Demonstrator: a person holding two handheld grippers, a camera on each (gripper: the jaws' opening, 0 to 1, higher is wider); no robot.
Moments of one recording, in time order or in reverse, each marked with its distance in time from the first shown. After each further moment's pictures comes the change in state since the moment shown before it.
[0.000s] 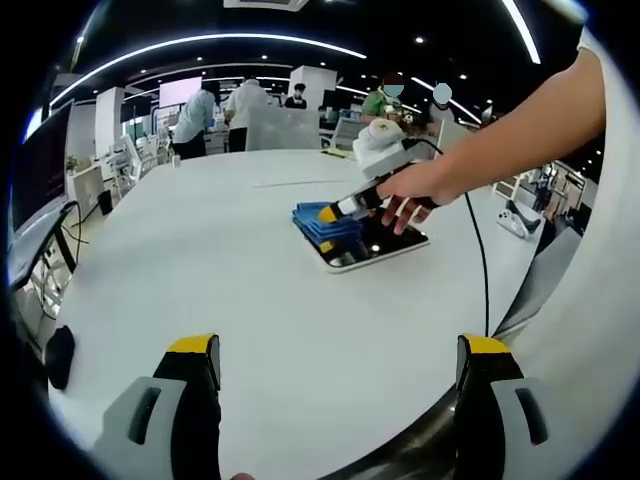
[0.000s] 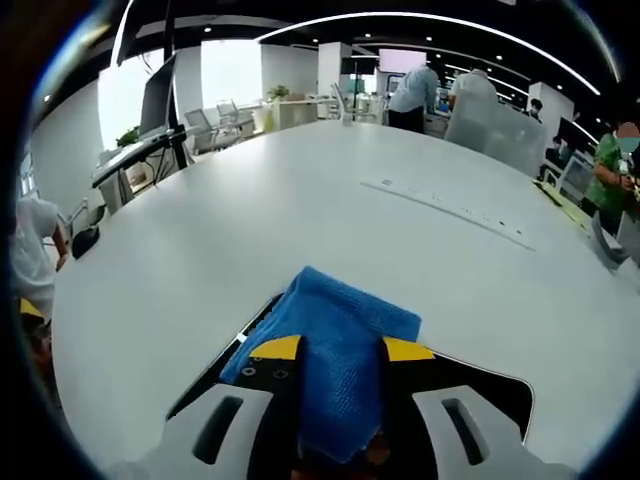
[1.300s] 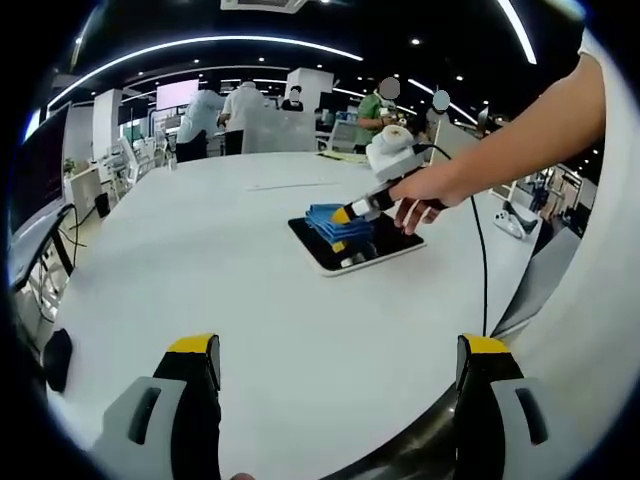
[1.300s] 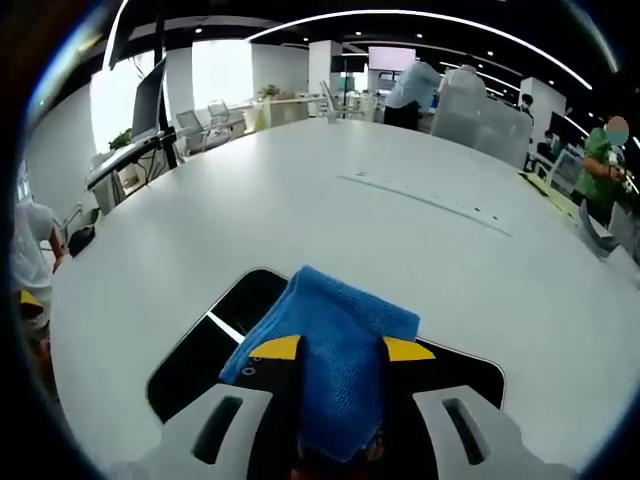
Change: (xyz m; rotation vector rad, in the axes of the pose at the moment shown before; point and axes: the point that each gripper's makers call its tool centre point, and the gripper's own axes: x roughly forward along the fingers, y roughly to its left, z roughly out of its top) left arm 0.001 -0.005 0.001 0.004 -0.009 -0.013; right arm -0.018 -0.025 -0.016 0.023 0.012 -0.028
